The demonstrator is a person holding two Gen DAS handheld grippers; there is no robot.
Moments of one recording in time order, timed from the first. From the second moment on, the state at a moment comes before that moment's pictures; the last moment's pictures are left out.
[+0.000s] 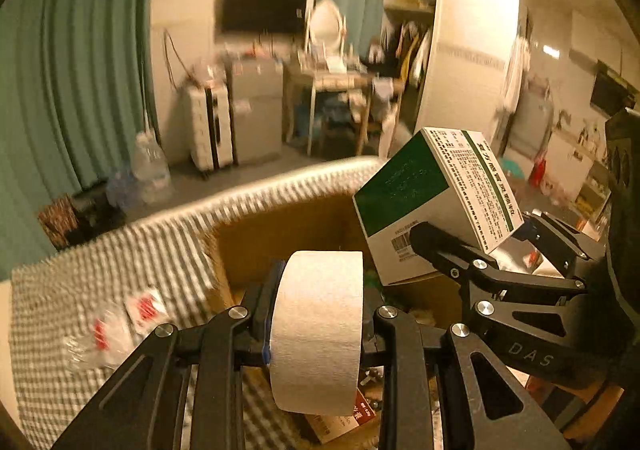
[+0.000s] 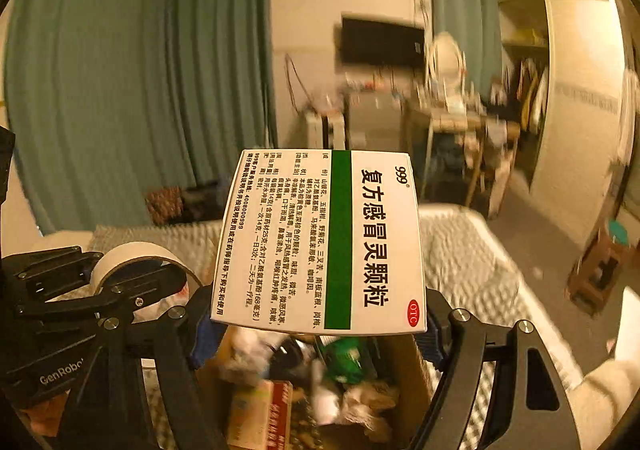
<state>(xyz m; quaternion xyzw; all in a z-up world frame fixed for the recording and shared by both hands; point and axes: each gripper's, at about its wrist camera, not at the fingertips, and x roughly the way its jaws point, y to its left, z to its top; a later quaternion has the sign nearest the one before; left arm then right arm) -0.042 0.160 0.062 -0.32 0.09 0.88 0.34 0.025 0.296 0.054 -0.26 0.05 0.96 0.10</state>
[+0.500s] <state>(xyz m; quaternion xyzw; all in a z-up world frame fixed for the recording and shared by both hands) -0.053 0.162 0.033 -0.36 0.10 0.87 0.31 0.010 0.317 0.026 -0.29 0.07 0.95 0.12</state>
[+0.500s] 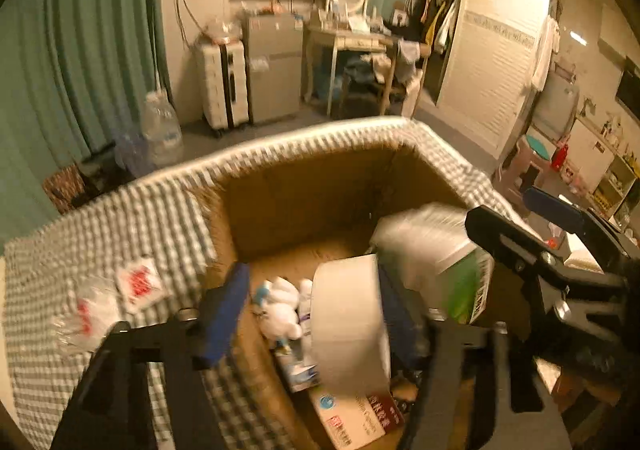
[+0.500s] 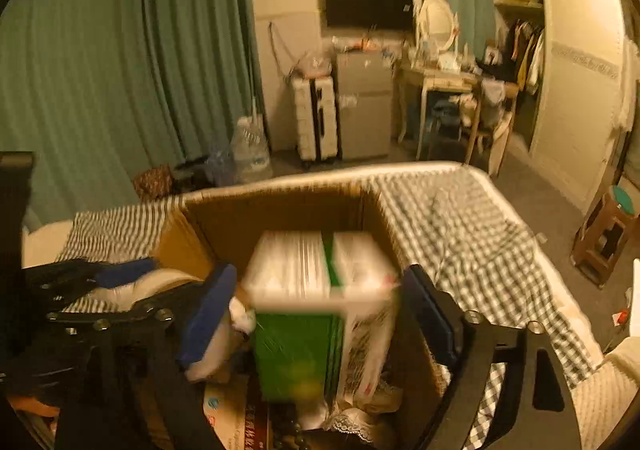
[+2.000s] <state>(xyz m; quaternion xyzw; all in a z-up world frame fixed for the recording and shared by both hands) -0.109 -0.121 -0.168 -0.64 -0.14 0.76 -0.02 -0.095 0.092 -0.164 -0.56 0.12 0.82 0.01</state>
